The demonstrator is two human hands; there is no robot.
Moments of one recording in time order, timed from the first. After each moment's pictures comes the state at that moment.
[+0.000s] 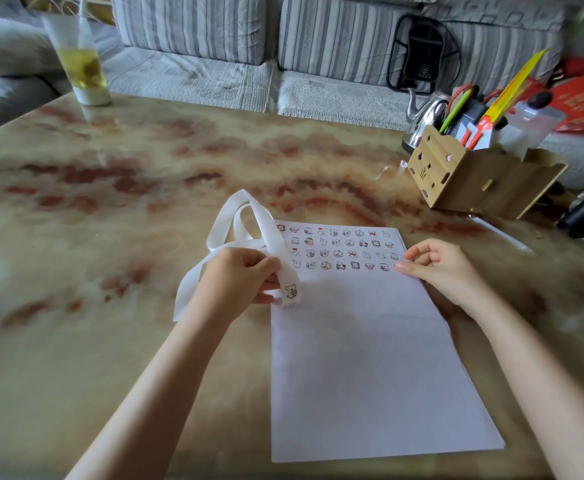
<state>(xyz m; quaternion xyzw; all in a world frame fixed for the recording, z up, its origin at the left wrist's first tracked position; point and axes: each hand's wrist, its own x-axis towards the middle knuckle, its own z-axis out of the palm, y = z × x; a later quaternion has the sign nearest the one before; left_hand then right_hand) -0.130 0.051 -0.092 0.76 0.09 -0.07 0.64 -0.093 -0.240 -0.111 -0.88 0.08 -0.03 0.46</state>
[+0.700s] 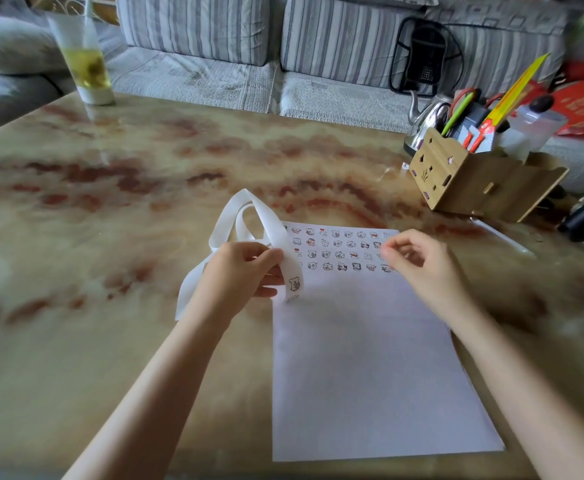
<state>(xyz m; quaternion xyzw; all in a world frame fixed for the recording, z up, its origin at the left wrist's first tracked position) -0.132 0.052 -0.086 0.76 0.07 -0.05 0.65 -0.115 -0.197 -0.098 -0.89 -0.03 -0.13 0.43</state>
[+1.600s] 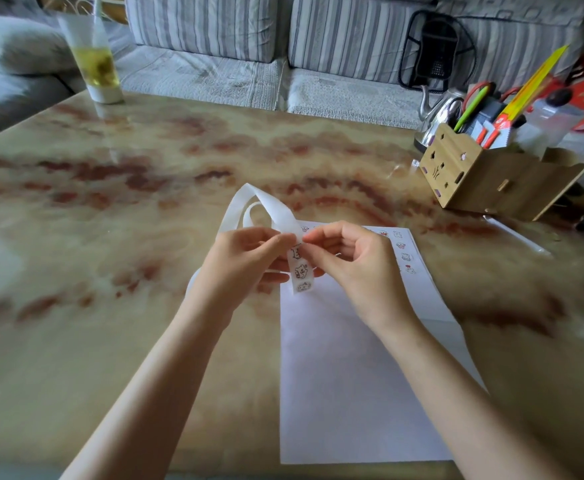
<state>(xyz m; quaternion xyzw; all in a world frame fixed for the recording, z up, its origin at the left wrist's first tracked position) -0.138 0.056 -0.068 0.70 0.04 -0.04 0.71 -0.134 -0.093 -0.080 -0.76 -0.10 -0.08 0.64</state>
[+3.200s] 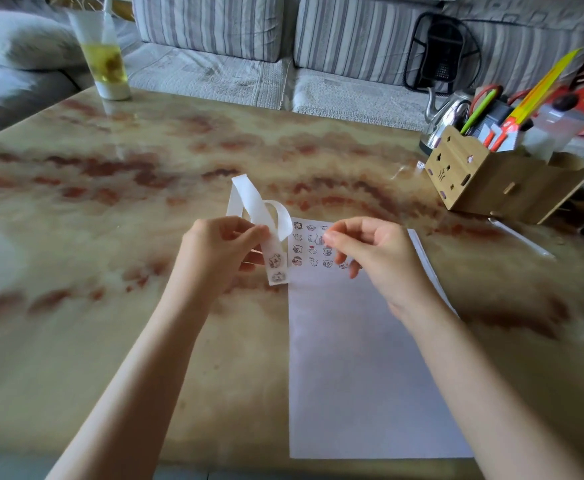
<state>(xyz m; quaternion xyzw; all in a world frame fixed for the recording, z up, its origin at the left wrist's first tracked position) -0.127 0.086 -0.077 0.76 0.09 0.04 0.64 -0.123 -0.105 -0.069 -0.78 -0.03 -0.03 0.62</state>
